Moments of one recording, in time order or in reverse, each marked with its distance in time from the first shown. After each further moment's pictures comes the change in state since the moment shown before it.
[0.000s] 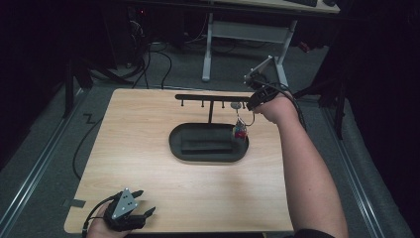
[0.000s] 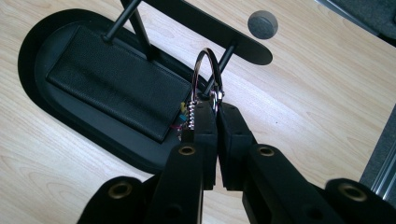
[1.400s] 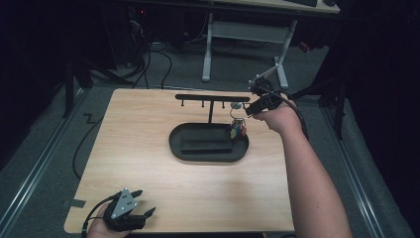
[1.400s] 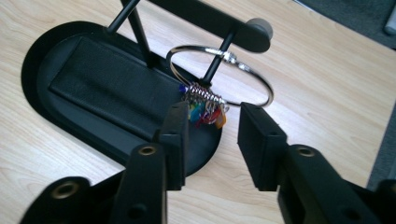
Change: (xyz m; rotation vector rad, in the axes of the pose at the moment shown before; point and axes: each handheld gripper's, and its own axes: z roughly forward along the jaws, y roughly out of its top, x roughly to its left) left arm 0.000 0.000 -0.001 -0.008 0.003 -0.018; right arm 0.004 -0.024 -0.002 -0.090 -0.003 0.044
